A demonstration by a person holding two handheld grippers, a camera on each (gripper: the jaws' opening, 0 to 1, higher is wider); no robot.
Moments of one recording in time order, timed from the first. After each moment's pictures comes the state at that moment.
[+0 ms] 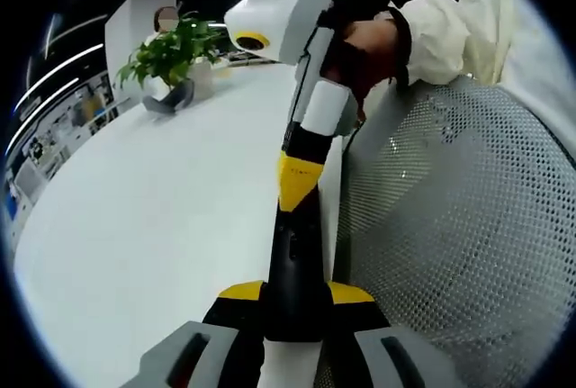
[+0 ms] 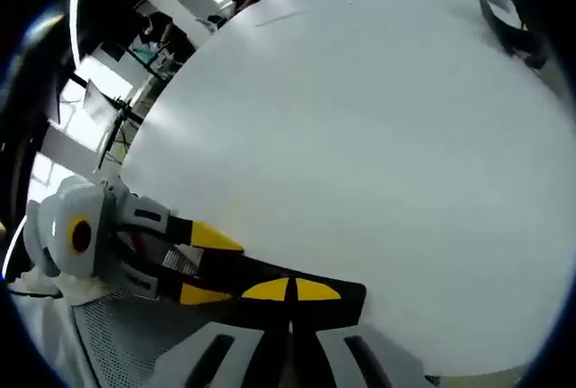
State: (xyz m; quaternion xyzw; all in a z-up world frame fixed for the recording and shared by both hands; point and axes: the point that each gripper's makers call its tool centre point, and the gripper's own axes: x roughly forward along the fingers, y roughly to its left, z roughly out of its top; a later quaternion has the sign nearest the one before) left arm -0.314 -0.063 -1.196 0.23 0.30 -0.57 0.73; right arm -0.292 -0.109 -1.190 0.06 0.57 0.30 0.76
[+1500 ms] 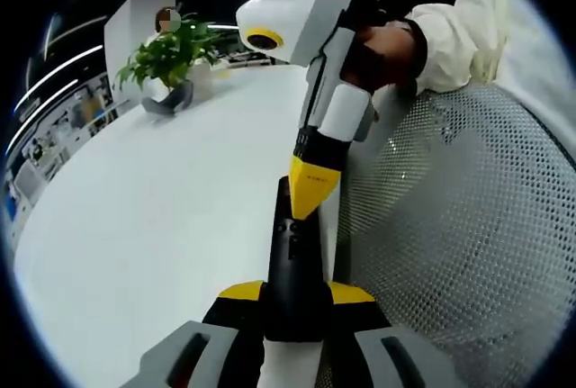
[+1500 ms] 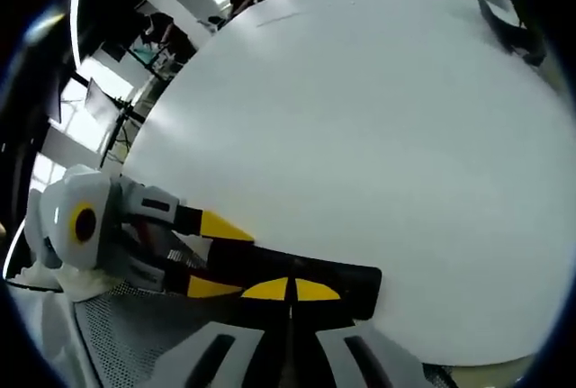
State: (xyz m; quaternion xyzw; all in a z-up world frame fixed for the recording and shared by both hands) left arm -0.313 -0.064 -1.196 0.23 0.29 -0.58 0.73; right arm -0.301 -0.103 -1.188 0.06 0.58 0.31 0.75
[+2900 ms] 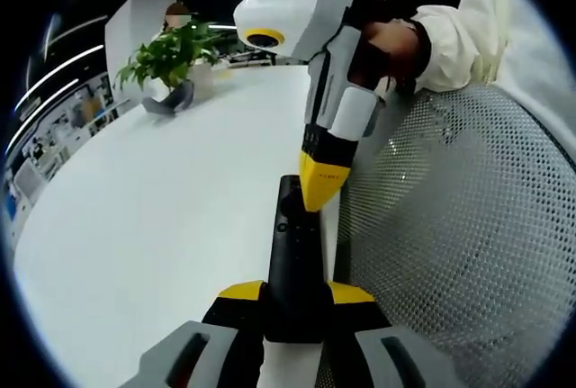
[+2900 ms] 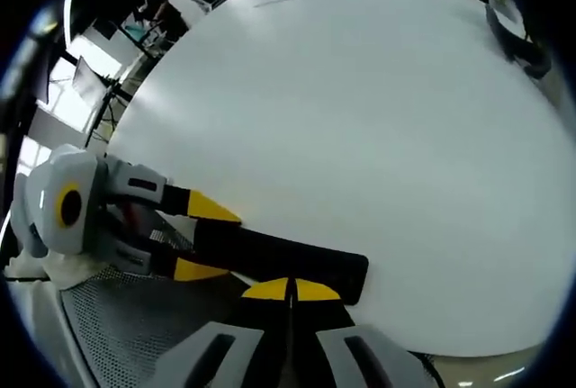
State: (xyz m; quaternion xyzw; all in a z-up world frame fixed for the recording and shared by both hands) left arm -0.312 -0.064 -1.196 0.23 0.29 -0.58 0.73; right arm -0.307 -0.115 -1.193 0.00 0.61 0.29 0.74
